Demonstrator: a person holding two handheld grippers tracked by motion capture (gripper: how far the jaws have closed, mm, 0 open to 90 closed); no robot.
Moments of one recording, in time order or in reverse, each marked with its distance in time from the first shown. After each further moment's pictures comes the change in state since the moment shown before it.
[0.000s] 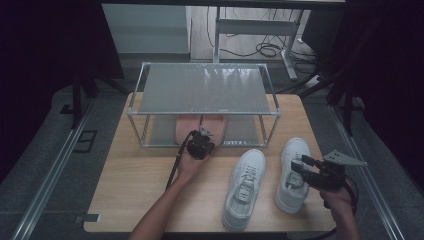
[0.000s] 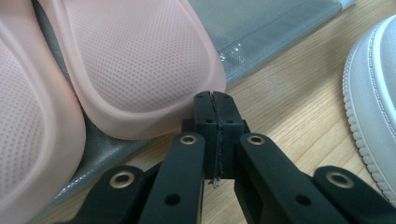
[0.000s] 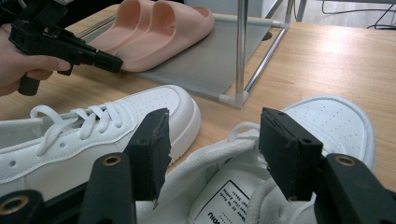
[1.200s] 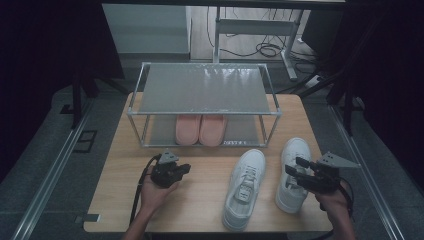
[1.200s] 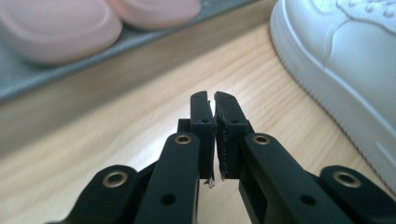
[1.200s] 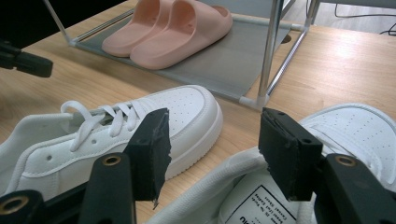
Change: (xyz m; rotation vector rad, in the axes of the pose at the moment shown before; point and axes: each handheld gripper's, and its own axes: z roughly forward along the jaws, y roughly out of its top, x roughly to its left) left arm 0.012 -0.095 -0.112 -0.096 -0.092 -0.061; right arm 0.021 0.003 0.001 0.009 0.031 -0.042
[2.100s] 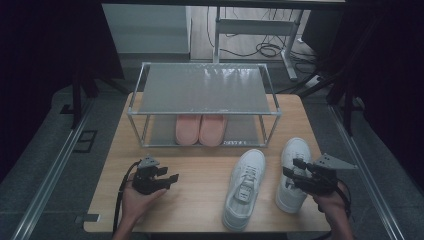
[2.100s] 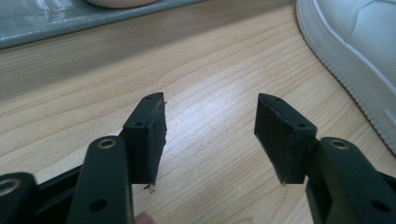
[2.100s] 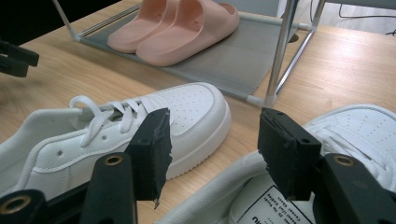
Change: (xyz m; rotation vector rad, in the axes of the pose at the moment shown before) left arm 0.024 -0.023 -0.029 0.013 0.005 -0.100; right arm 0.009 -0.001 0.002 0.010 0.008 -0.023
